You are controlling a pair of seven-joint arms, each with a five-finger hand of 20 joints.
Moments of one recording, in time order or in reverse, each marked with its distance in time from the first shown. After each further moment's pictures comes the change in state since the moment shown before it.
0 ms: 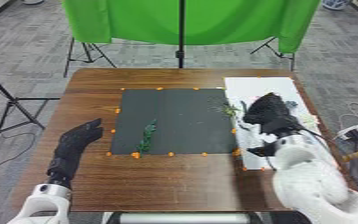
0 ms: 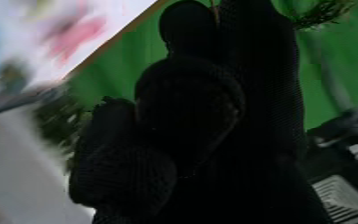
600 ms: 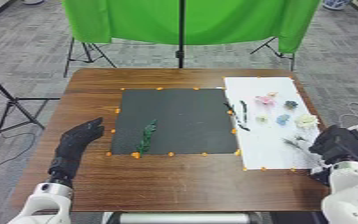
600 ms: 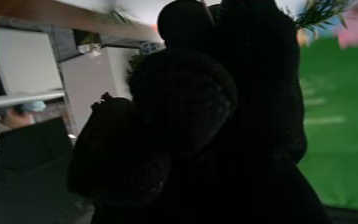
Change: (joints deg) left arm -0.5 0.0 0.5 0.6 0.0 0.2 1.3; right arm -26.0 3.6 27.1 4.3 -8.3 -3.6 6.6
